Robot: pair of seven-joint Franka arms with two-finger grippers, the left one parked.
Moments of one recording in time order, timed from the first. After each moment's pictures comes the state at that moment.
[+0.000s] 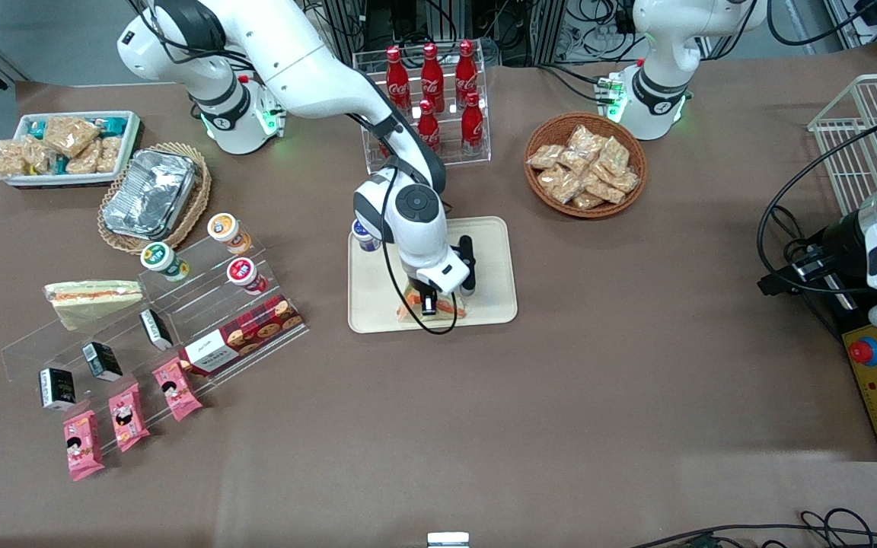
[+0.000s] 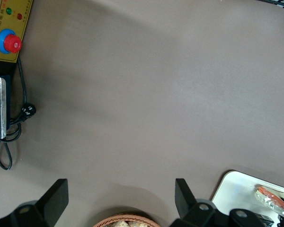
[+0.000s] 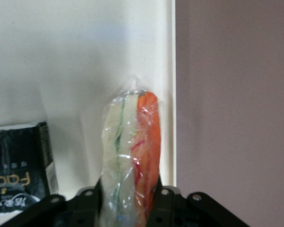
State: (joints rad) arm 0.96 0.71 -0.20 -1.66 0.04 2.47 -0.79
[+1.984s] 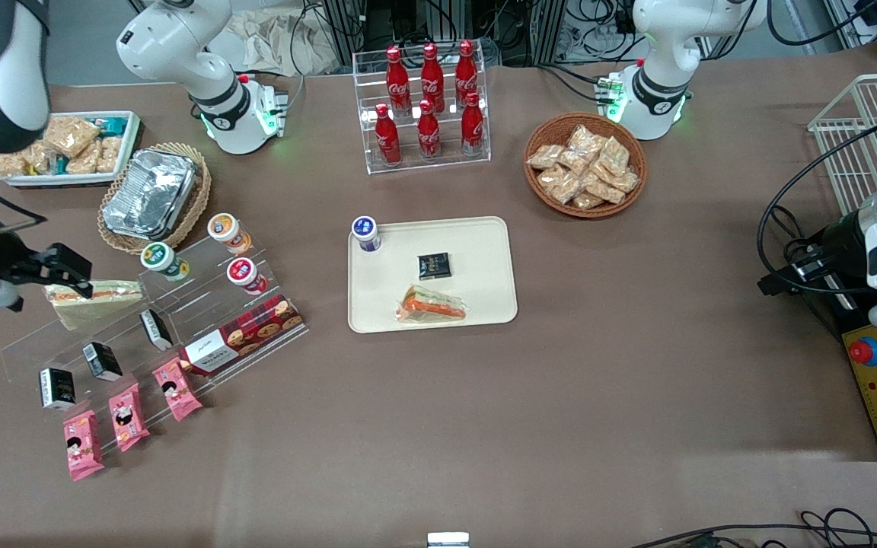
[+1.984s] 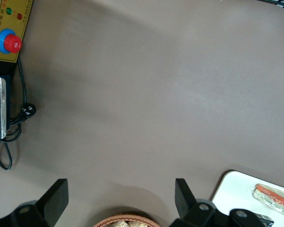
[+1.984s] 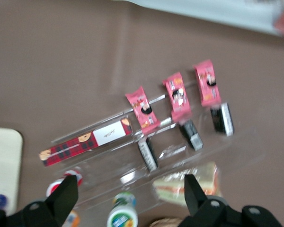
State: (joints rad) arm 0.93 0.05 -1.00 -1.64 0.04 1.78 -0.14
